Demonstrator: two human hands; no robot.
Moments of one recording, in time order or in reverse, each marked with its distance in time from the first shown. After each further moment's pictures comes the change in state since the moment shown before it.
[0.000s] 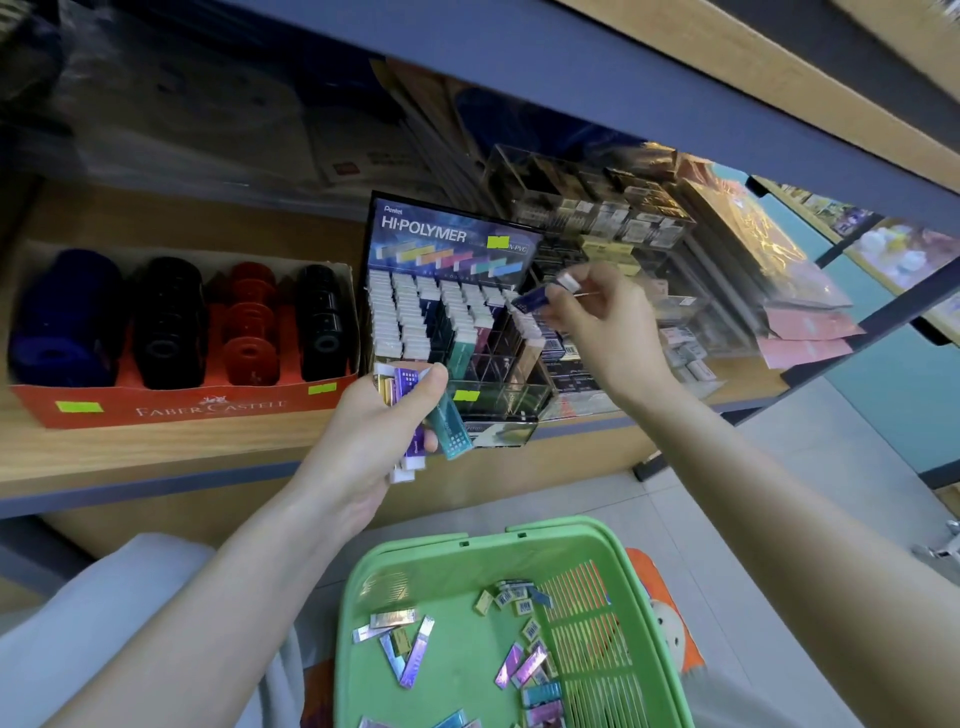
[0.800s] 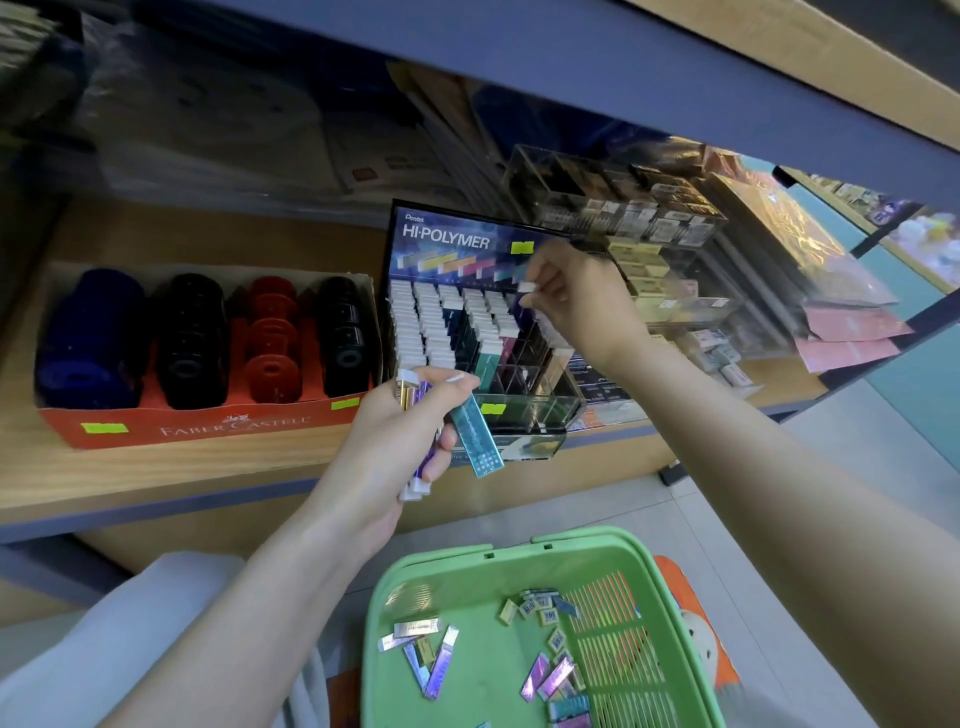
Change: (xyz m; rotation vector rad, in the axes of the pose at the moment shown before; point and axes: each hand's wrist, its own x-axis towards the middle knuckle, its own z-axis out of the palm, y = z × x) left_hand 0.006 0.008 -0.006 0.006 0.011 -0.069; right_hand 0.055 0.020 0.031 -0.432 -0.159 -0.367
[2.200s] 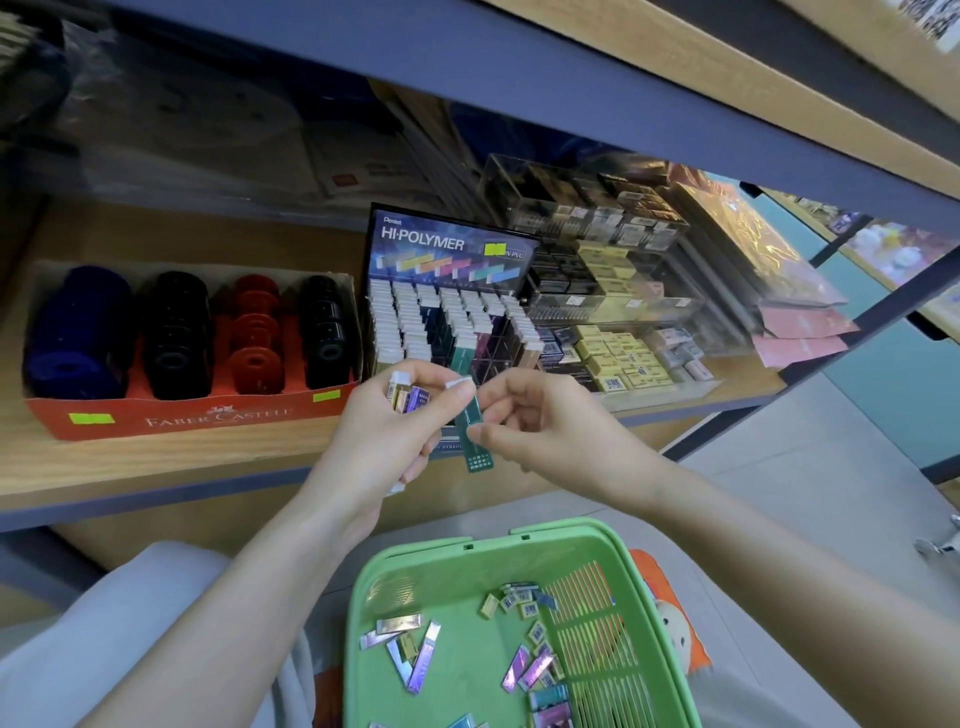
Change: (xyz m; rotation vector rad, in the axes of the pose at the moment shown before) left_hand -0.012 -0.004 0.003 0.115 -0.081 0.177; right_hand -0.102 -0.079 -0.028 0.495 -0.402 0.302
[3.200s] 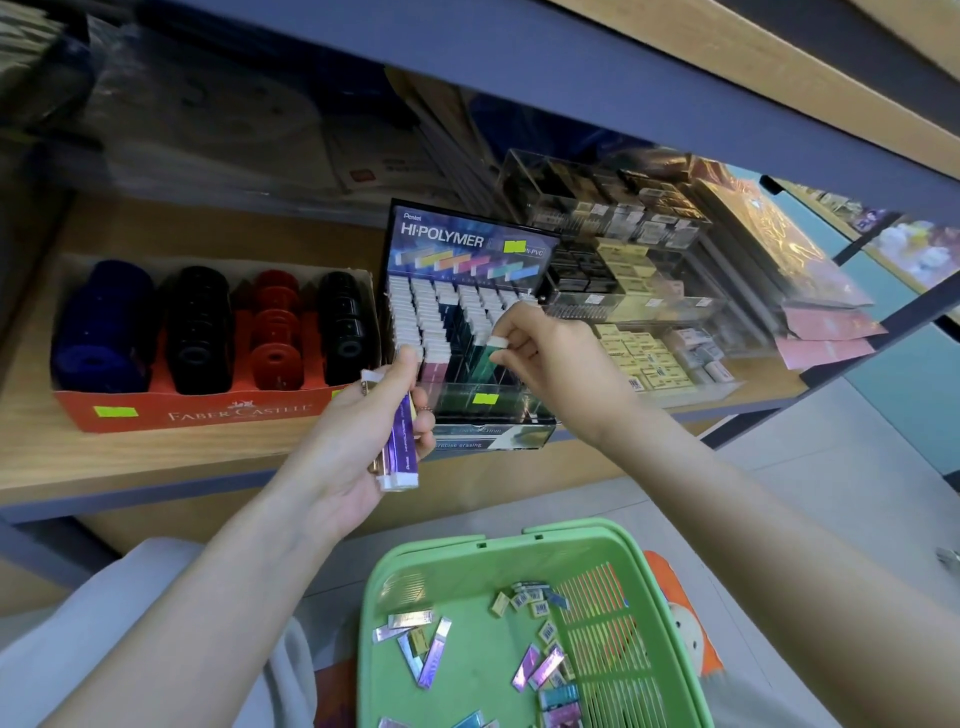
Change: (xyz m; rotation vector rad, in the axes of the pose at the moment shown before) left_hand 0.004 0.005 -0.017 -0.419 0.081 -0.247; right_hand 0.058 0.026 -0.011 -0.505 0.268 -0.312
